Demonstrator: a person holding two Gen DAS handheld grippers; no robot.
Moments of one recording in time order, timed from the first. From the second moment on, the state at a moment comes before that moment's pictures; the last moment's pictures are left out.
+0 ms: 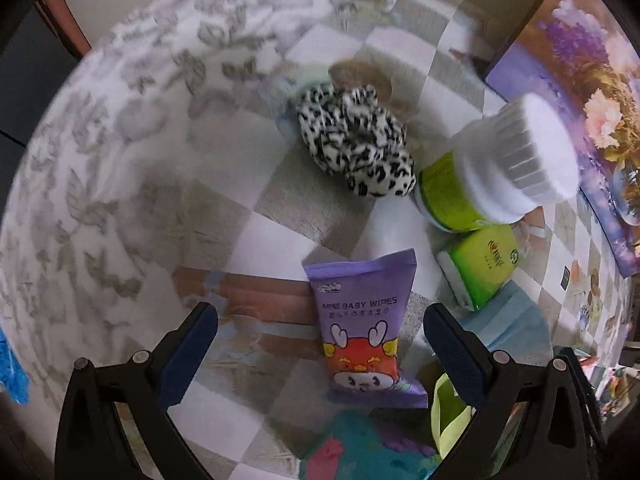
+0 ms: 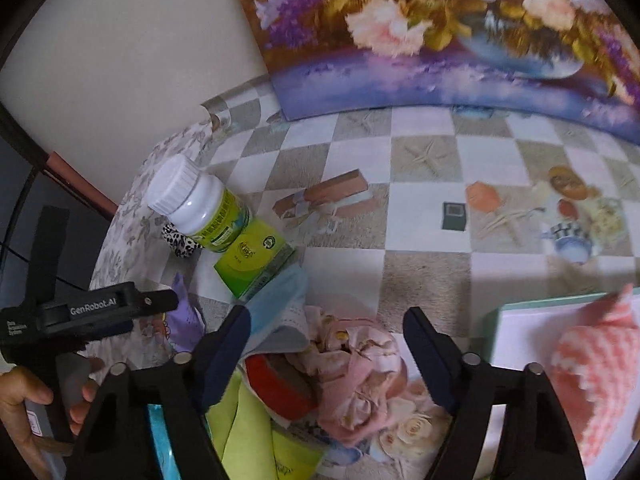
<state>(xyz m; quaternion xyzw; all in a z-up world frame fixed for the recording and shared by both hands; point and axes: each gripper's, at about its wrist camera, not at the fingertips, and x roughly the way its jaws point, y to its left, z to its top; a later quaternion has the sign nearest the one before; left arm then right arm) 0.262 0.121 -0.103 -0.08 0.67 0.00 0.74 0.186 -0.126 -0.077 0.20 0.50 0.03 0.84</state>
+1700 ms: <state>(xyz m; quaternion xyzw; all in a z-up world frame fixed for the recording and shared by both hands) 0.151 -0.040 0.034 -0.03 0.53 -0.10 0.84 0.093 -0.255 0.060 0.25 0.38 -0.06 0.89</state>
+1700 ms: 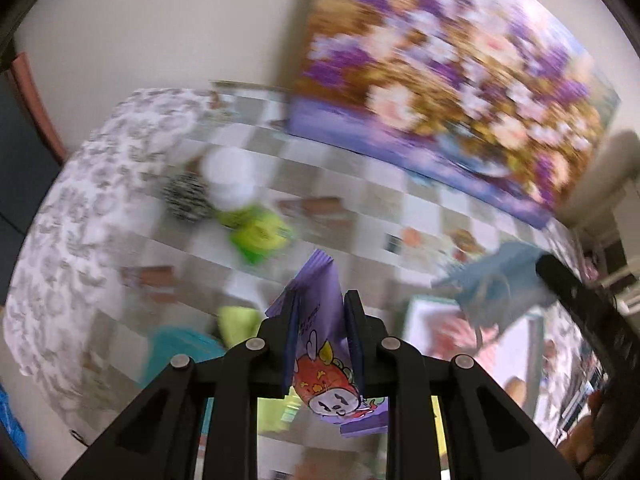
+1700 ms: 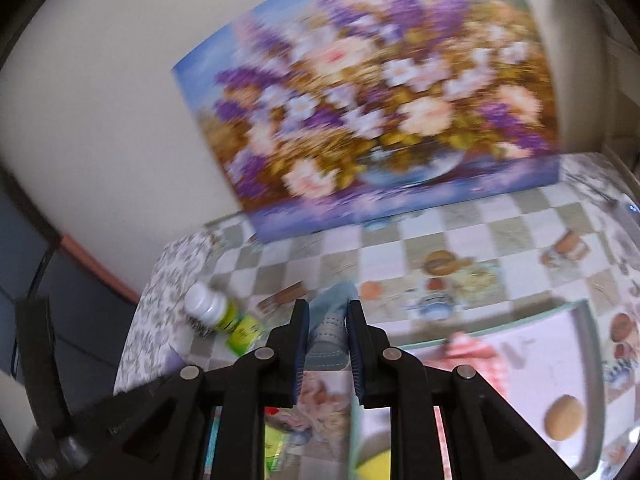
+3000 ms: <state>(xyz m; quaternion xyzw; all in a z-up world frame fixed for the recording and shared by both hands) 0.134 -0.194 -0.073 0.07 0.59 -0.16 0.79 0.032 -0.420 -0.061 0.30 0.51 -0.26 0.76</state>
